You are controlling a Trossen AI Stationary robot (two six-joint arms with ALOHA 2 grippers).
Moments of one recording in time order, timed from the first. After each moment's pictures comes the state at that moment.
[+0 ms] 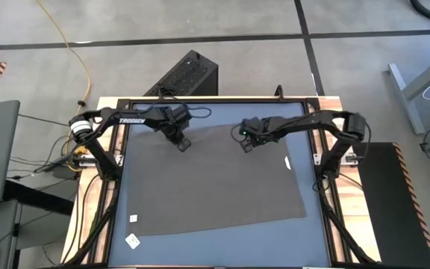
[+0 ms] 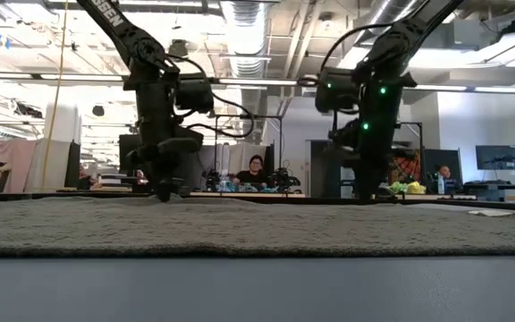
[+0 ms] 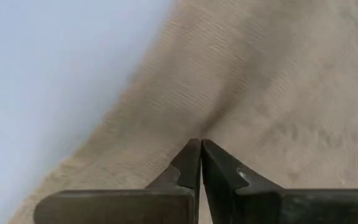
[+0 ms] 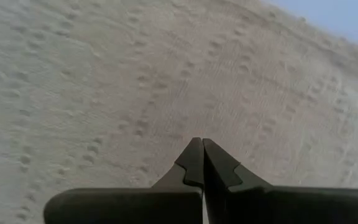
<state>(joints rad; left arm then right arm) 0.54 1.68 0.96 -0.57 0.00 -0.22 -0.34 1.67 0.94 -0.57 0.35 0.65</state>
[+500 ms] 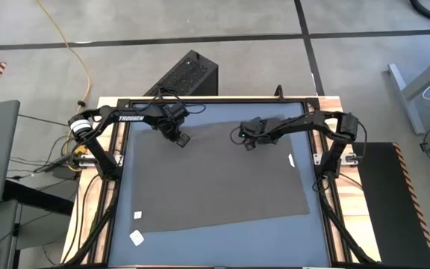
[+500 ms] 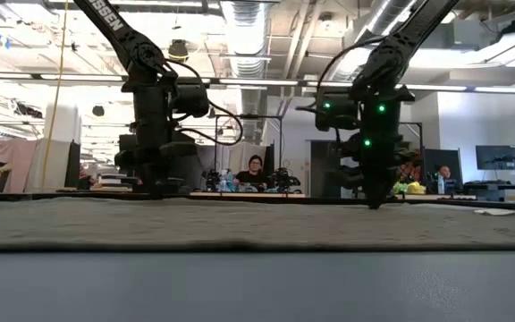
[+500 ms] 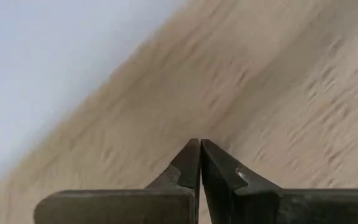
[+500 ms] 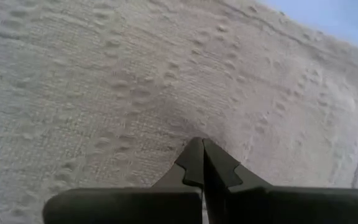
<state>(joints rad) 0.60 1.68 0.96 -0.60 -0.02 -0.35 -0.37 1.75 0.94 -0.65 0.46 0.74</state>
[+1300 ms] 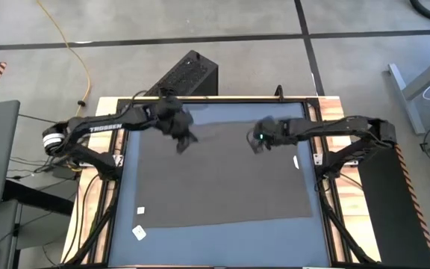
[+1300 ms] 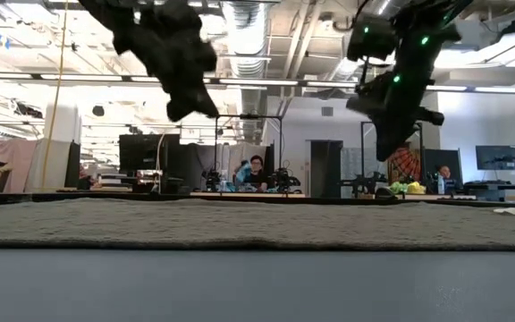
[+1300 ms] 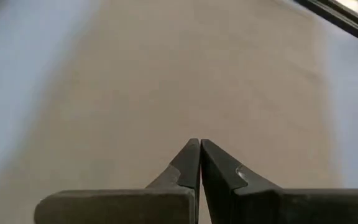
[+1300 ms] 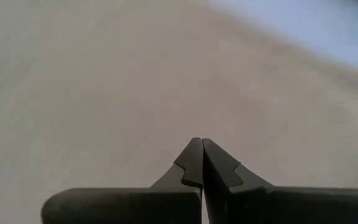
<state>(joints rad) 0.42 1.36 0.96 -0.34 0.41 -0.09 -0.20 1.33 0.89 -0.73 0.36 0.73</state>
